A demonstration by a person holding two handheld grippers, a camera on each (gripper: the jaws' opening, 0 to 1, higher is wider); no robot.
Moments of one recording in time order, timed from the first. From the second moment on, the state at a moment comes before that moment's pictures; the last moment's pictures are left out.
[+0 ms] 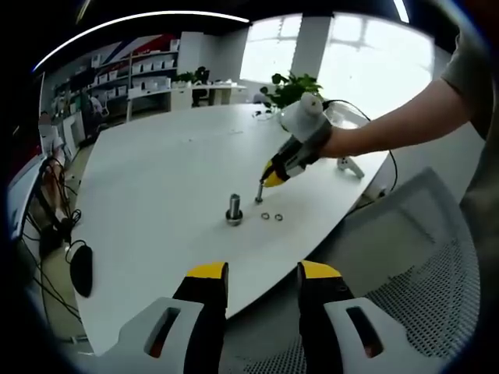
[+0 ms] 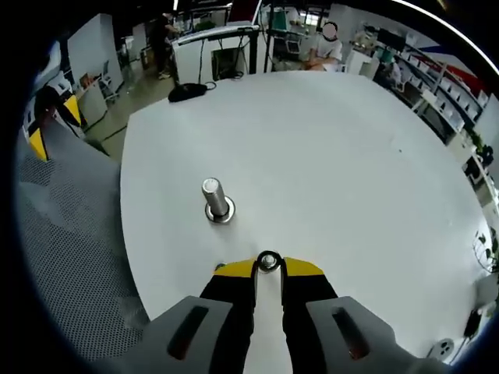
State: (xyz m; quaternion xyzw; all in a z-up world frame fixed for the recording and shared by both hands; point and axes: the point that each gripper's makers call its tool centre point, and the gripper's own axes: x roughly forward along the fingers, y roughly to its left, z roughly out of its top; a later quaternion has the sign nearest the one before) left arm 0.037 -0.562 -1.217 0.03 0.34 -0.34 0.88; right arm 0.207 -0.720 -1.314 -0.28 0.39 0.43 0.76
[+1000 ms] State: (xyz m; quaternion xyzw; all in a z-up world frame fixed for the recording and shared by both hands) left arm 0.037 -0.562 -1.218 0.03 0.34 -0.34 0.88; right arm 0.218 -0.721 -1.364 -0.29 0.45 0.43 0.73
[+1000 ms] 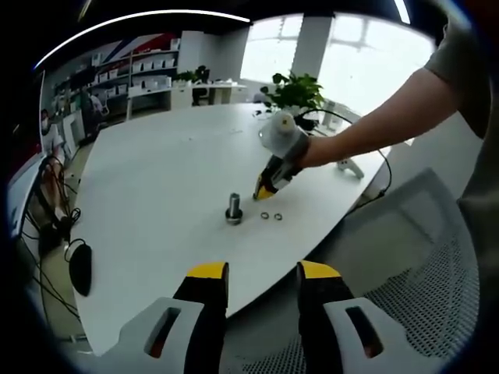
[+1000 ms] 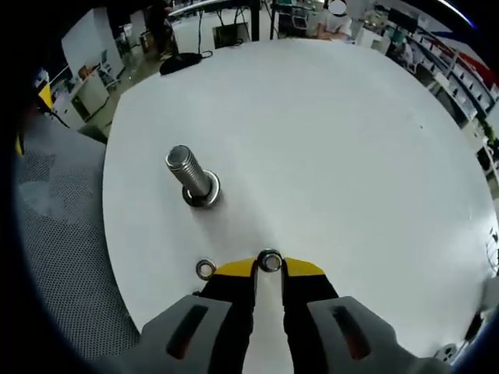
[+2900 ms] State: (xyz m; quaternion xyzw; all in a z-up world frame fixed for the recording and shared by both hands) left arm 0.033 -0.562 -1.223 0.05 0.36 -0.34 0.87; right arm 0.140 -0.723 -1.376 -0.43 0.49 0.49 0.58
